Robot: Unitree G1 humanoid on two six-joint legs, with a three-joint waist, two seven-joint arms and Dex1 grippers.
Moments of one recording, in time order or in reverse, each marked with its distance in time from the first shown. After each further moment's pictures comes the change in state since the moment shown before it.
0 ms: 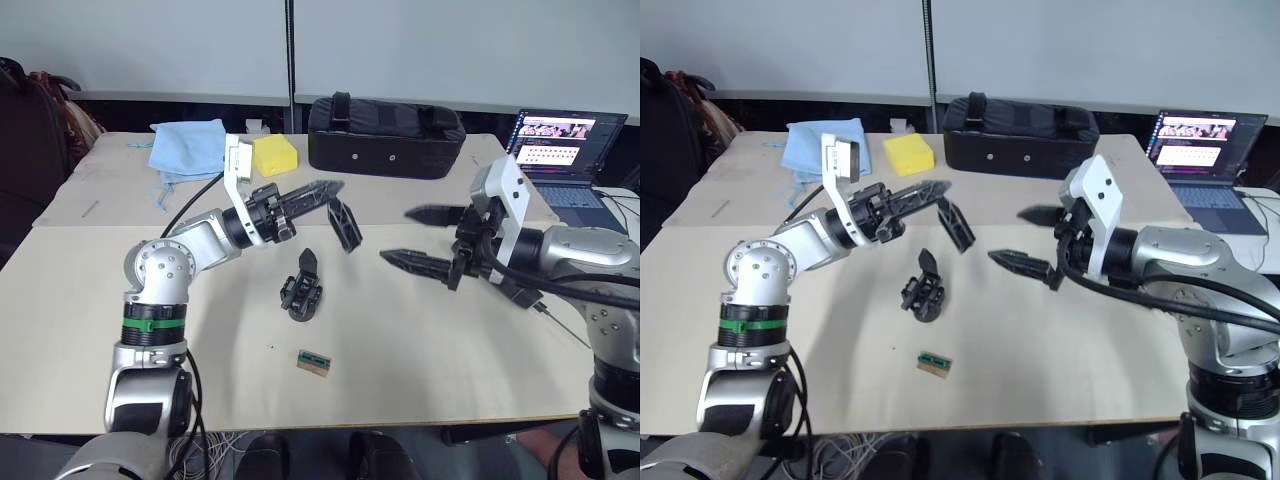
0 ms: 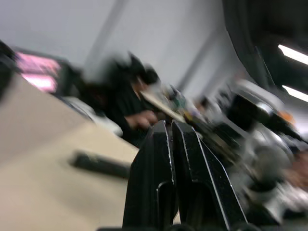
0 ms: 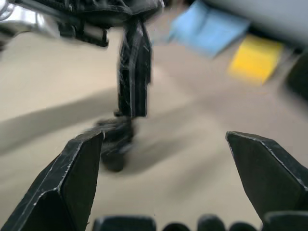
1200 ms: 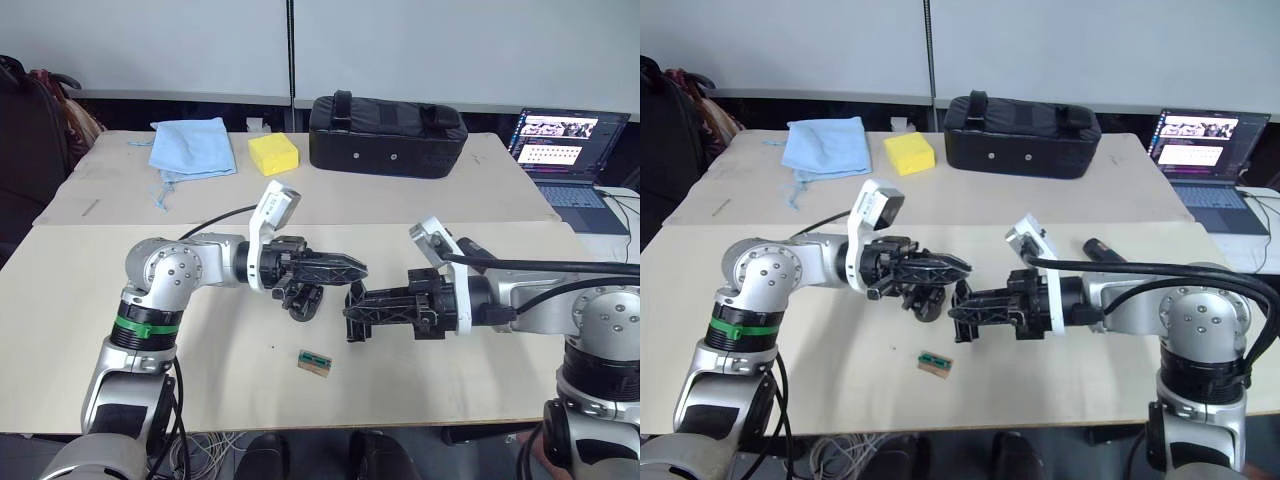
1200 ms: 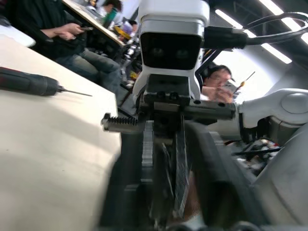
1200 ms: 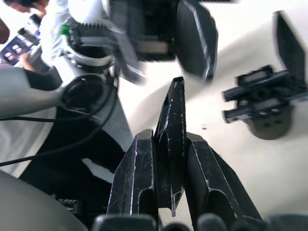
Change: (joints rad) left arm 0.046 0.066 -0.109 -0.128 0.081 0.054 -0.275; right arm 0.041 0.090 -0.011 0.008 0.647 0.262 -0.438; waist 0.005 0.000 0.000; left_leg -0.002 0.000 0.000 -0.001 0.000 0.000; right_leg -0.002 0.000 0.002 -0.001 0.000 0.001
